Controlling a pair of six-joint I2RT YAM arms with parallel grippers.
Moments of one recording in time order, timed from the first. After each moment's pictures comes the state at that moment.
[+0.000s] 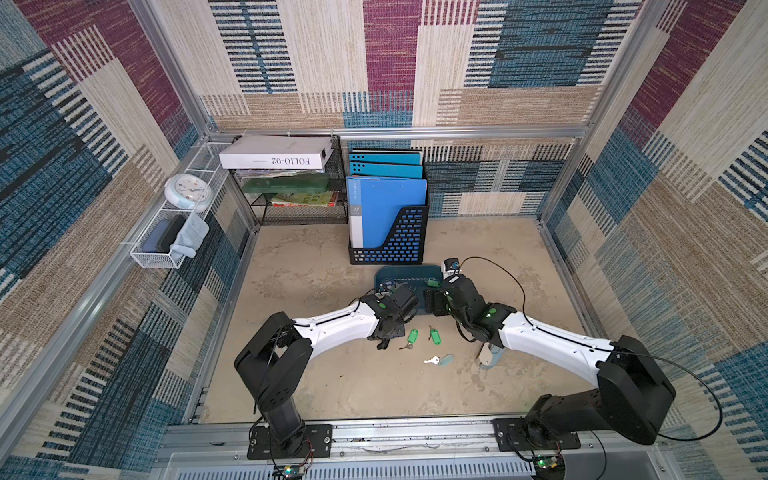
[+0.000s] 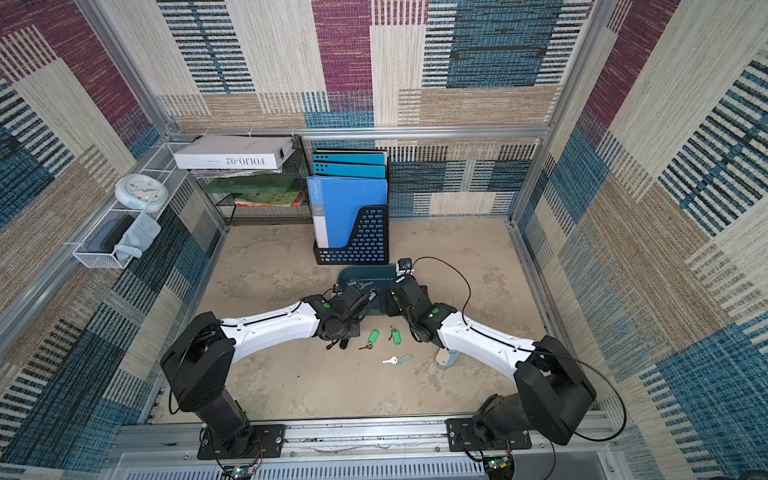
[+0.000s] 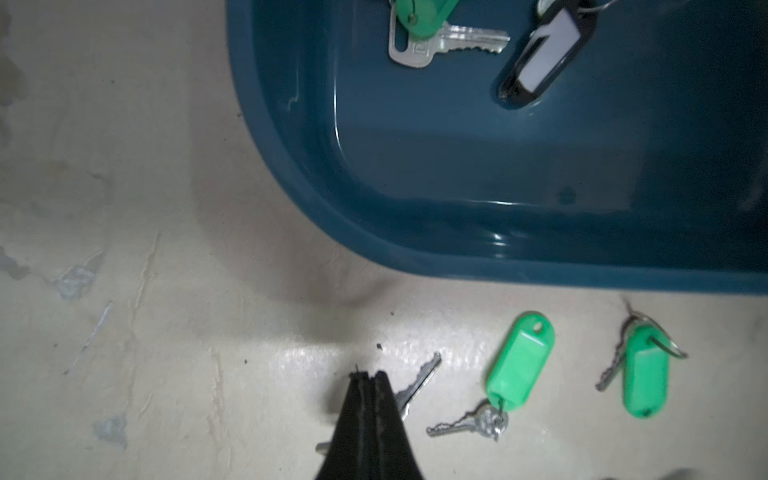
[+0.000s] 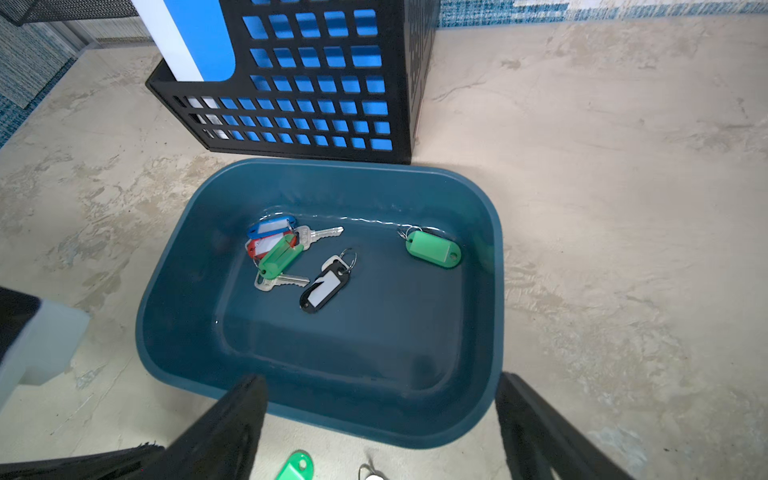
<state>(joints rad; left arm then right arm) -0.82 1.74 1.13 -0.66 -0.23 -0.88 0.75 1.40 0.83 -0.10 0.35 0.44</state>
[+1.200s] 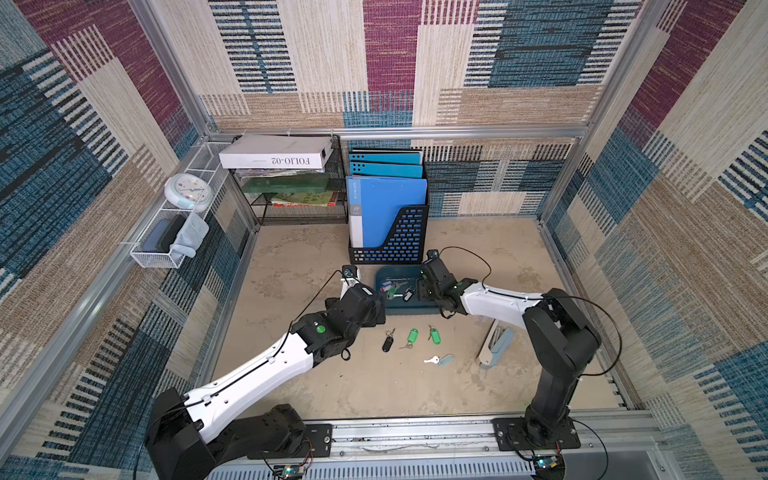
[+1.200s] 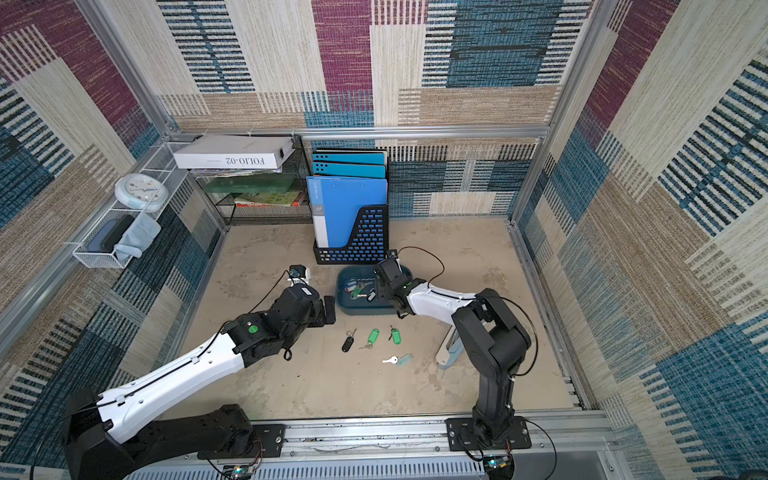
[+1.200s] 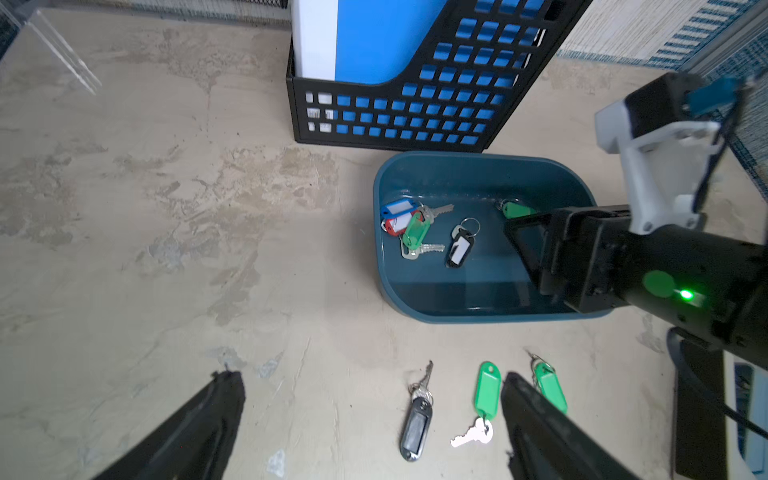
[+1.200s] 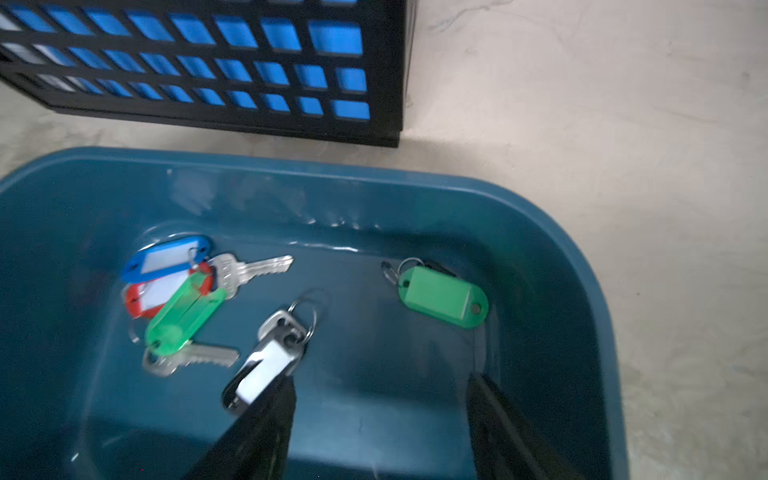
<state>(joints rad) -0.78 1.16 0.91 -0.51 -0.48 -0.58 0.66 1.87 1.16 -0.17 0.33 0.42</state>
